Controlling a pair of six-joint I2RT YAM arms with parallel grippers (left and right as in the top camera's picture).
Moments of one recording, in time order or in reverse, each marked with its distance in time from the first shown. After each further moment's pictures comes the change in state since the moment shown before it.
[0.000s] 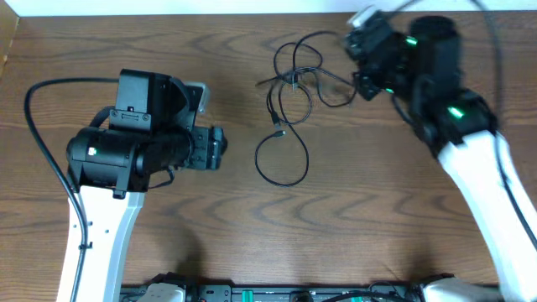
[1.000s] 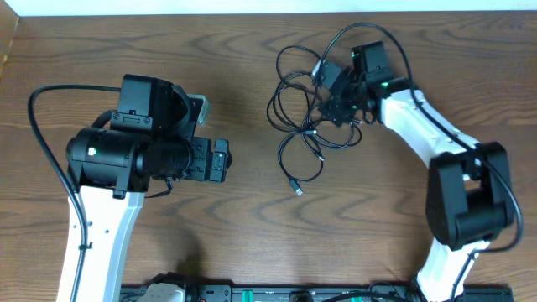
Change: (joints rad) left arm 0.000 -0.002 0.004 -0.133 0.001 -0.007; right arm 0.000 0.609 -0.017 0.012 -0.001 -0.339
